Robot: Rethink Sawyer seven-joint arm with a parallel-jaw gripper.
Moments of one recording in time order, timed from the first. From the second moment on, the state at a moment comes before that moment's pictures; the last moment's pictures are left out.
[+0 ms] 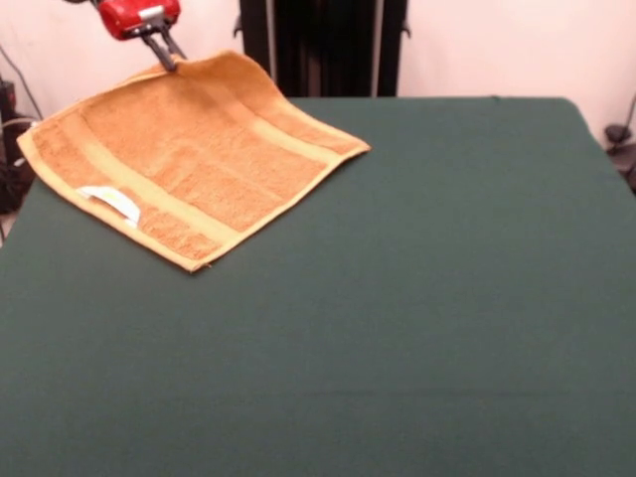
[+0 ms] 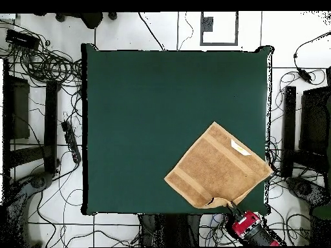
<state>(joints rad) -2.26 0.10 0.85 2.12 -0.82 0.64 0.06</state>
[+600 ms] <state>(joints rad) -2.30 0.15 0.80 2.06 -0.83 0.70 -0.09</state>
